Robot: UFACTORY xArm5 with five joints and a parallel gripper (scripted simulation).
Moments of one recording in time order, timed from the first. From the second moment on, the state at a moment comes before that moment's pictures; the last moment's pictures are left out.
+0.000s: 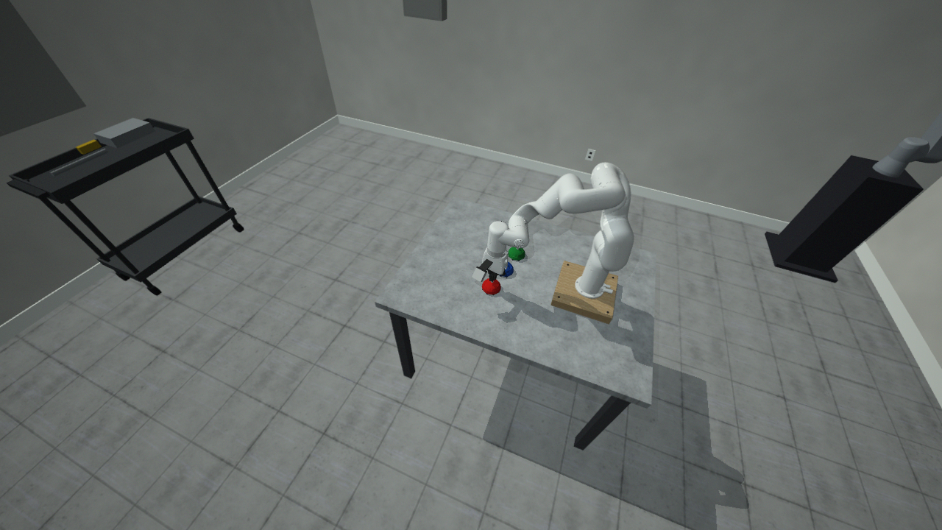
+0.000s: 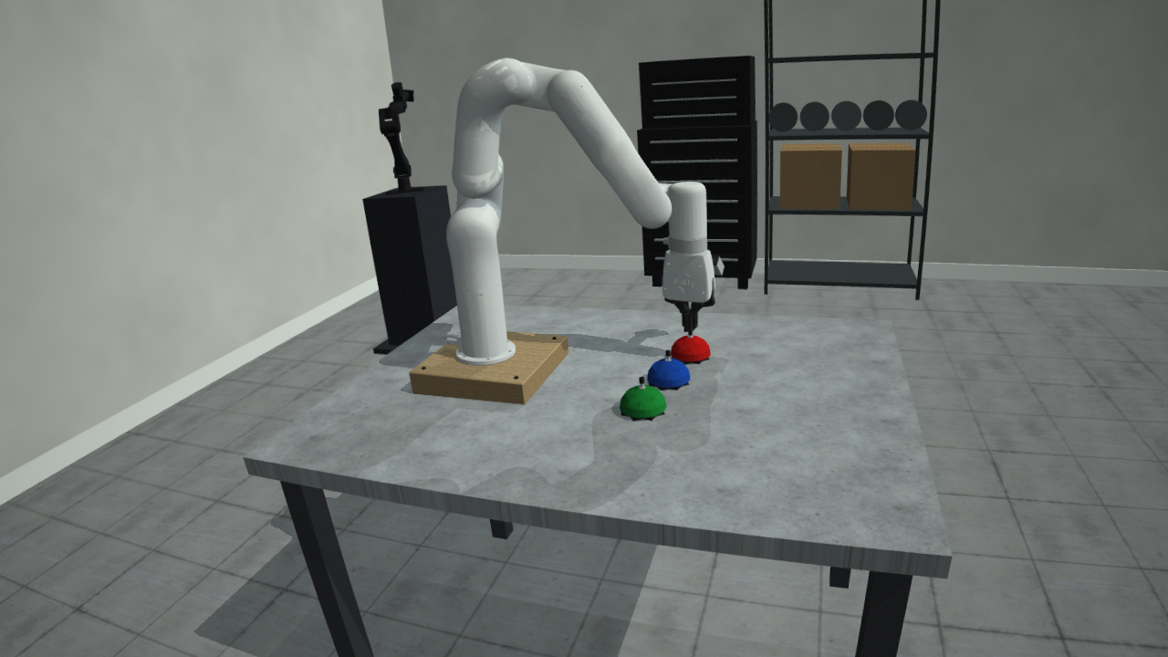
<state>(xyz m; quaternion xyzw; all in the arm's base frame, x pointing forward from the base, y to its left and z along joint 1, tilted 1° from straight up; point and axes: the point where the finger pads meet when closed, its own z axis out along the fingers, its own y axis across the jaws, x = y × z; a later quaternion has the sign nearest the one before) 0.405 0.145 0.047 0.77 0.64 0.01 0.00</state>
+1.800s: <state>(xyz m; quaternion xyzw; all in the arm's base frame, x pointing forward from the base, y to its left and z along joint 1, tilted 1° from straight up) 0.405 0.144 0.051 0.77 0.64 0.01 0.00</state>
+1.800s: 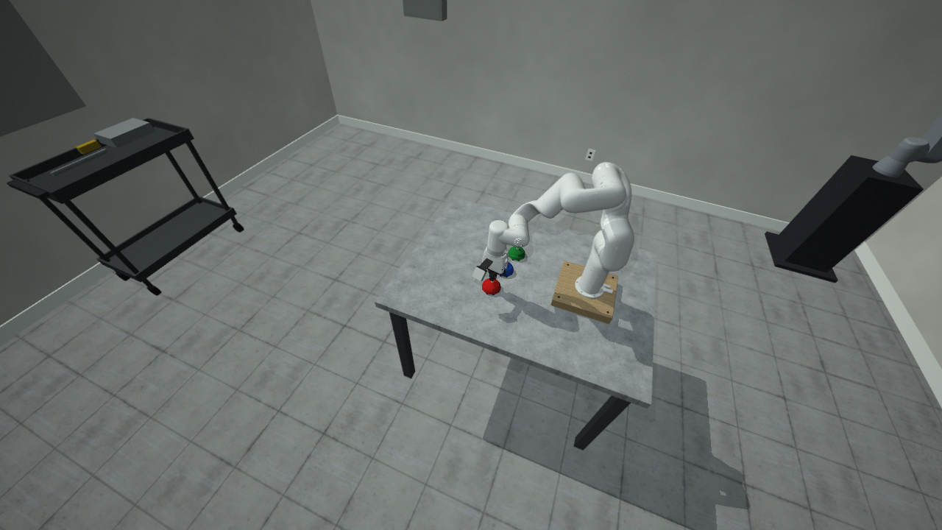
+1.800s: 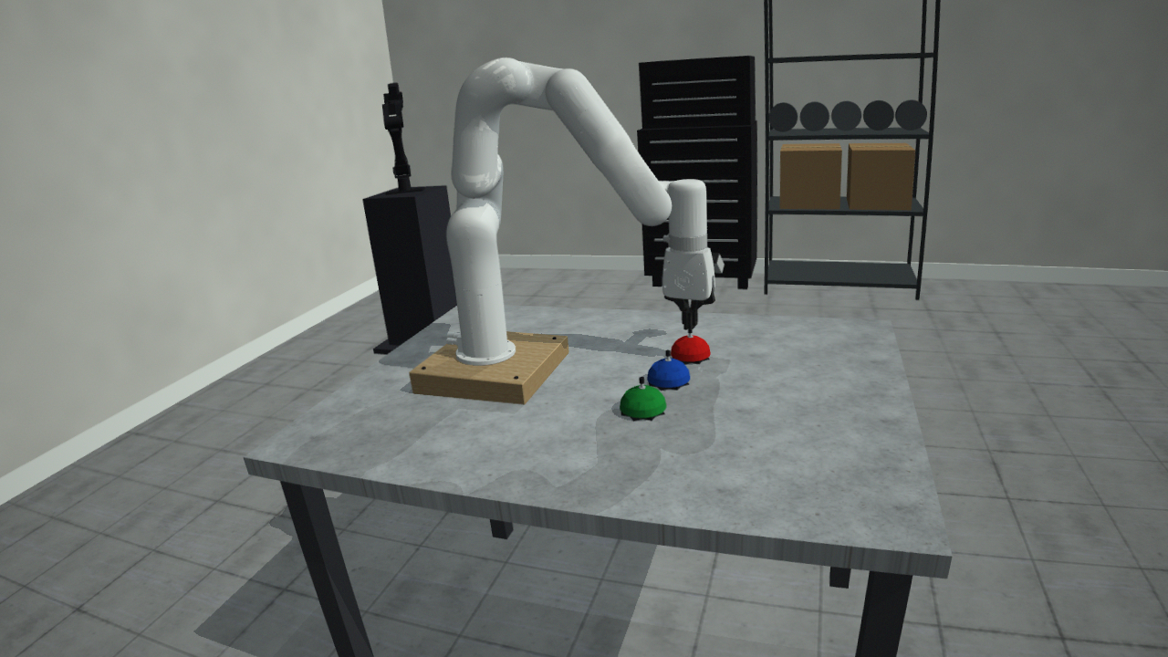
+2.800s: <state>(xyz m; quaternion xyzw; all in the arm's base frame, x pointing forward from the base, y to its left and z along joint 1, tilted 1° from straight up) 0.405 0.144 0.058 0.77 0.64 0.01 0.00</state>
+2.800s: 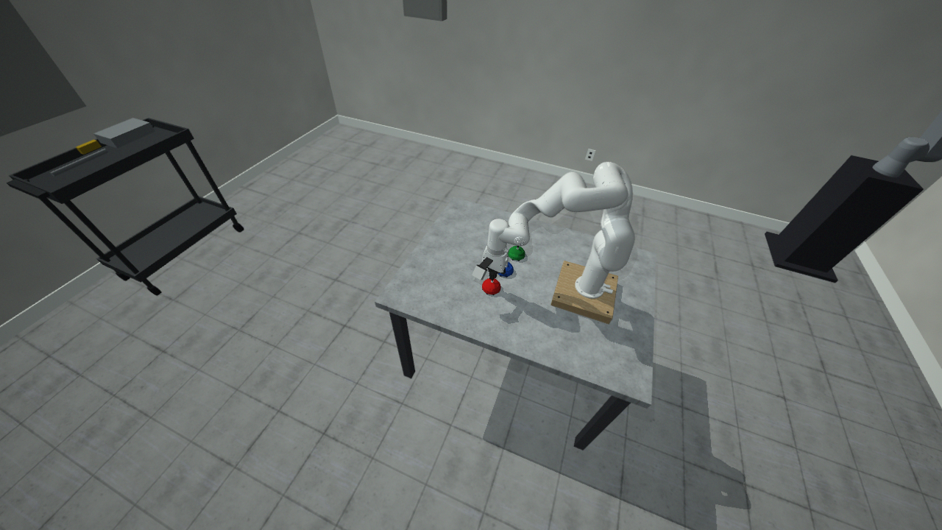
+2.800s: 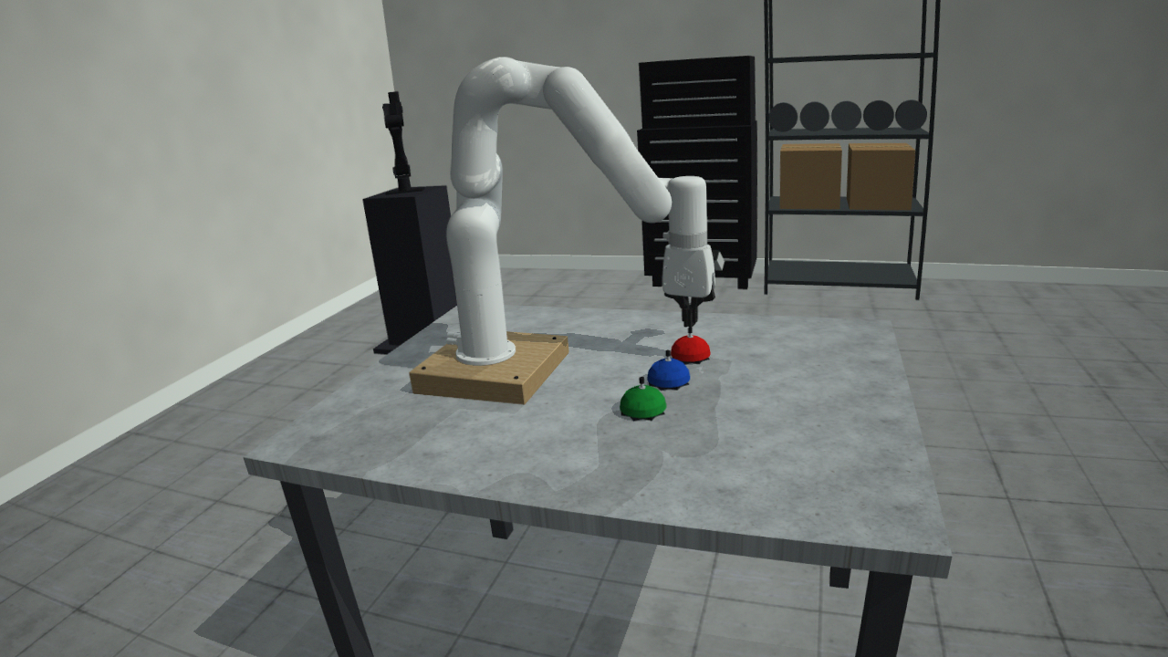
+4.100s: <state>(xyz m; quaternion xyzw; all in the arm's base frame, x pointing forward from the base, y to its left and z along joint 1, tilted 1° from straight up) 0.405 0.144 0.051 0.77 0.64 0.01 0.00</state>
